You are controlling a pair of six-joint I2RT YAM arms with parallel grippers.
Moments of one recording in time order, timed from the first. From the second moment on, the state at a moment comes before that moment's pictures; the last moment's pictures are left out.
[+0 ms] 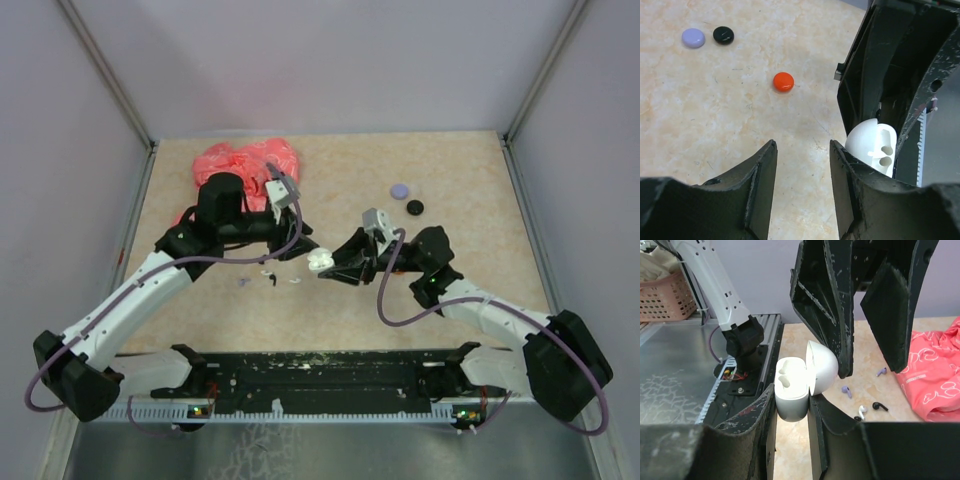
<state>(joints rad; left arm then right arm) -0.63 1.16 1.12 -0.31 0.65 0.07 0.63 1.14 0.54 0.87 -0.97 0.27</state>
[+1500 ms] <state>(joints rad) -0.73 1.62 1.06 -0.49 -0.04 -0.37 0.63 0.93 0.25 0.78 -0.47 0.04</state>
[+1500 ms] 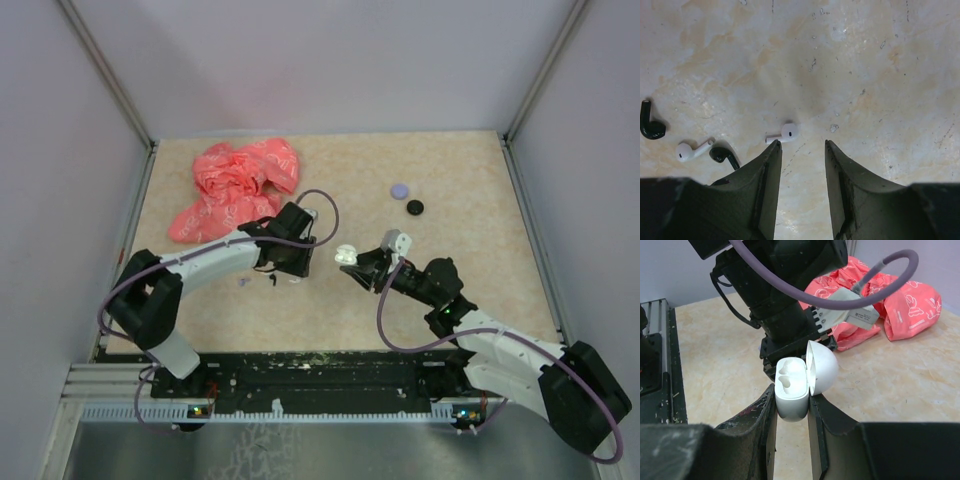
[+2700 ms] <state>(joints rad) -0.78 1.80 1.14 -0.58 -0.16 -0.33 0.63 0.93 0.25 0.78 -0.48 0.04</state>
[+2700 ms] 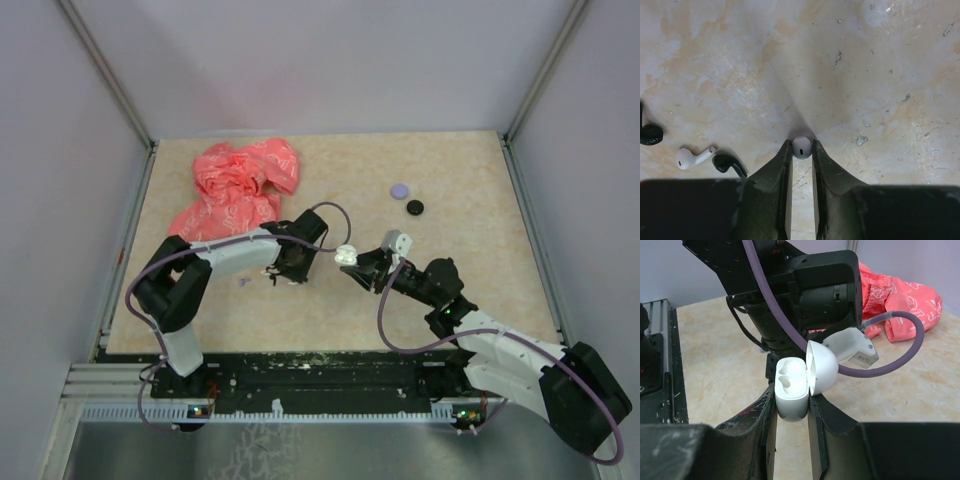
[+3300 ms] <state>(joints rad) -0.76 1.53 1.09 -0.50 -0.11 -0.32 0.63 0.91 0.25 0.78 -0.47 0.02</state>
